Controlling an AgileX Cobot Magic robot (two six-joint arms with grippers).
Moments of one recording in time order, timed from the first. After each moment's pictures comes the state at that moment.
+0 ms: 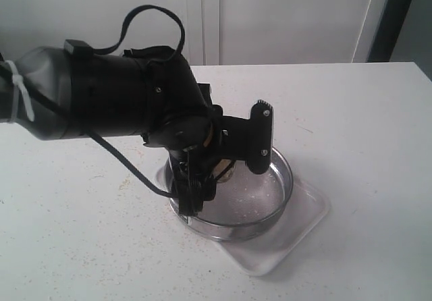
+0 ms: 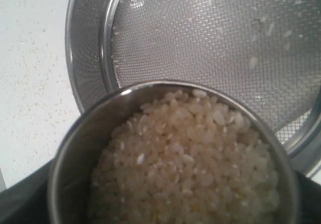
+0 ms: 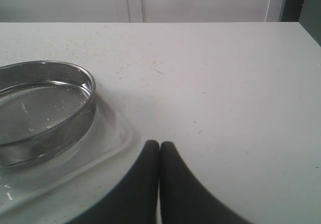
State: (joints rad) left arm -0.97 1.79 -1.31 0.51 0.73 0.47; right arm 0.14 0.01 0.00 0.06 0.34 0.04
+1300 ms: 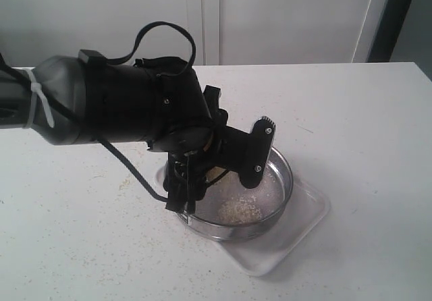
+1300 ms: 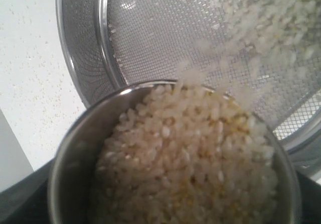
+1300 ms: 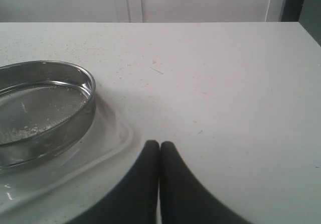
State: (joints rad) left arm -0.97 1.81 -1.31 0.59 0.73 0.60; right arm 0.14 0.01 0.00 0.06 0.34 0.04
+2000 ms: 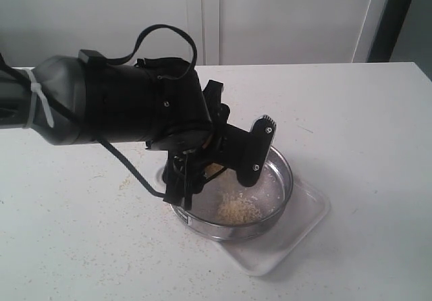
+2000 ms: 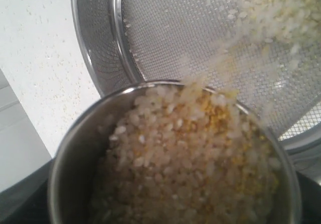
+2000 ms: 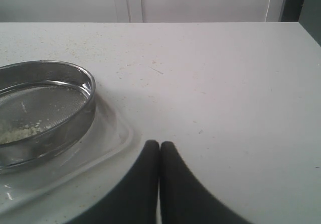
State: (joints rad) left arm -0.97 1.81 -1.31 0.66 0.71 0.60; right arm 0.14 0.01 0.00 0.06 0.34 0.04
